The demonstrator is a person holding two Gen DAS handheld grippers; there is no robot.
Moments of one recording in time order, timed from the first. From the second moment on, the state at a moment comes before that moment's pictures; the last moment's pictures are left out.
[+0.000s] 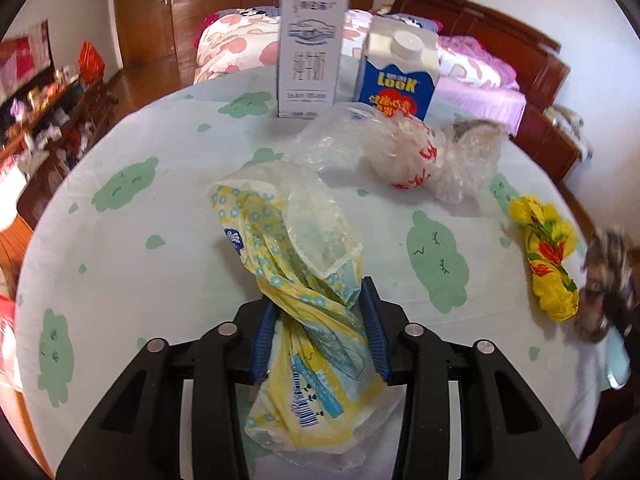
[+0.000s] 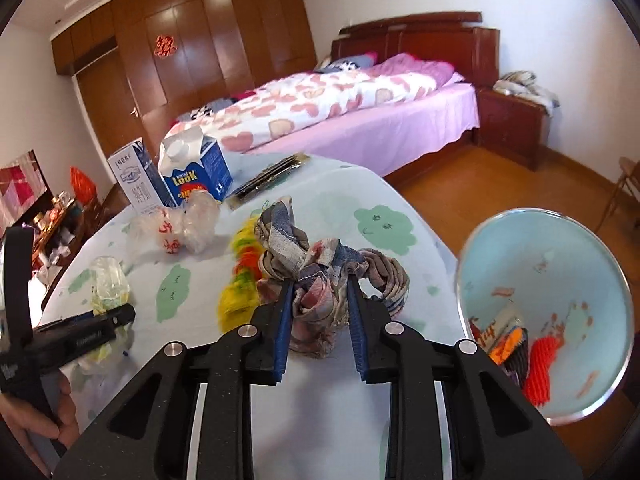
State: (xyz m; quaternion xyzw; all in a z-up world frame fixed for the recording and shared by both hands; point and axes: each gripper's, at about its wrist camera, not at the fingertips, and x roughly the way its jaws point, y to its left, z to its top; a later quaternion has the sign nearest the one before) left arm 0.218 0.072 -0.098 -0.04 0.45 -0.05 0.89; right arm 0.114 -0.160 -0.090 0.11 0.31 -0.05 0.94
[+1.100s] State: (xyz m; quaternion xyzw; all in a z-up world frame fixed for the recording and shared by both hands) left arm 0.120 0.053 -0.058 0.02 0.37 -0.04 0.93; right arm 0.058 -0.162 -0.089 0.07 0.33 -0.07 0.94
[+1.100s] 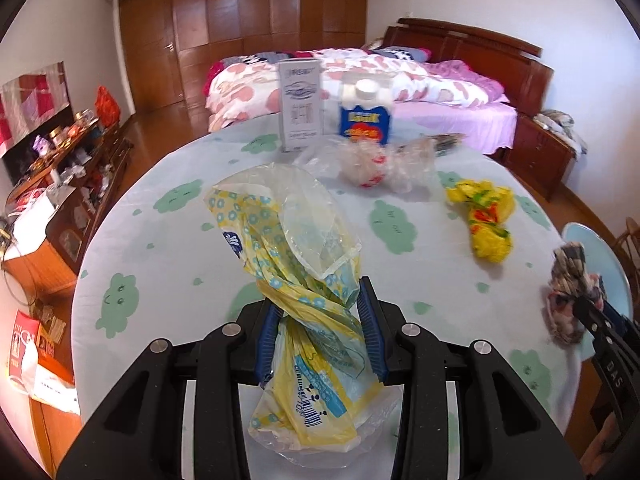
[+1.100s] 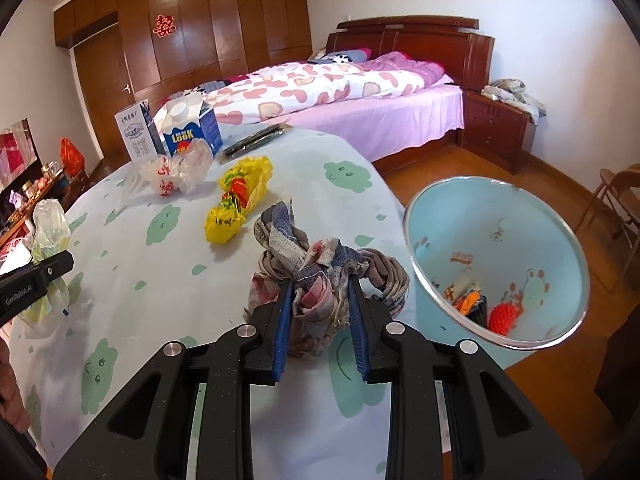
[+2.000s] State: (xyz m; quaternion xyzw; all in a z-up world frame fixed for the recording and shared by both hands) left arm 0.090 -0.005 -0.049 0.05 0.36 -0.11 0.92; right arm 0.024 -0.210 -0.060 0.07 0.29 -0.12 0.95
